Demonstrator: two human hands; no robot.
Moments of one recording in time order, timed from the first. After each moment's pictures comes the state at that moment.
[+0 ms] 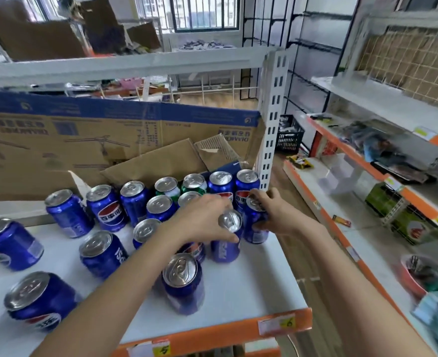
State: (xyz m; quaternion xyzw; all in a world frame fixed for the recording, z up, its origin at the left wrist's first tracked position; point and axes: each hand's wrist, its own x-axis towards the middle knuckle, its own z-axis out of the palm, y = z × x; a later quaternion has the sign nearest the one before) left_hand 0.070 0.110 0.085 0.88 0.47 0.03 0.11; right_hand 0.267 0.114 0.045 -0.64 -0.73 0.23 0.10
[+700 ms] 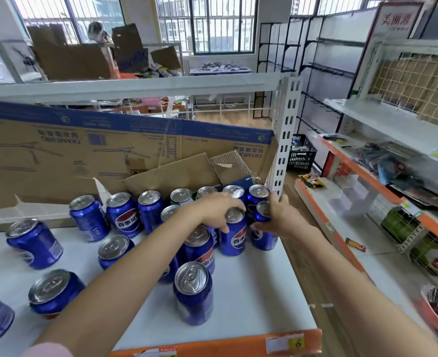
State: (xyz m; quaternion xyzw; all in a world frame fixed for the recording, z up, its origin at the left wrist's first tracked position) left_hand 0.071 0.166 0.084 0.88 0.46 -0.08 0.13; right_hand 0.253 0.139 0.046 -0.70 -0.70 0.14 0.10
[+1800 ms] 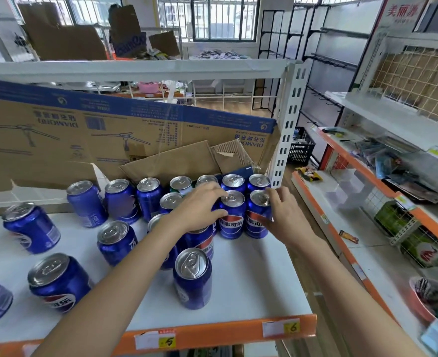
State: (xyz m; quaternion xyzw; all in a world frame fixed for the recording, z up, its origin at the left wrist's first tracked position) left_hand 0.040 0.135 0.065 0.86 0.48 0.13 0.12; right_hand 0.250 0.106 0.033 -0.65 -0.73 0.03 0.19
